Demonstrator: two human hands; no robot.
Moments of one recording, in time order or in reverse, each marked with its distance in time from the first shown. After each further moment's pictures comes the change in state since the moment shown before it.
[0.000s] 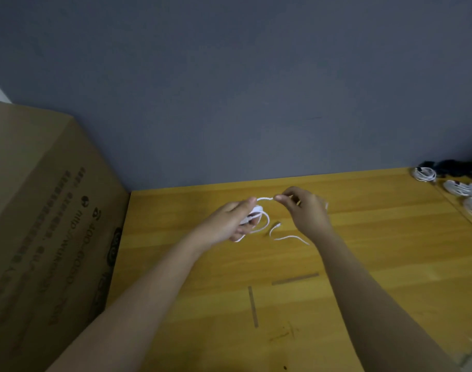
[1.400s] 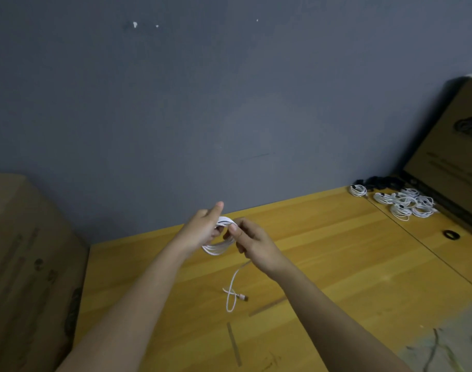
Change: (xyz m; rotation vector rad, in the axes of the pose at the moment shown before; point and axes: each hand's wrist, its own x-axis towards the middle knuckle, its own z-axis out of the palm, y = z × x) left_hand 0.031 0.037 -0.011 0.201 0.230 0.011; right_hand -0.047 -0.082 -0.019 0.586 -0.209 0.034
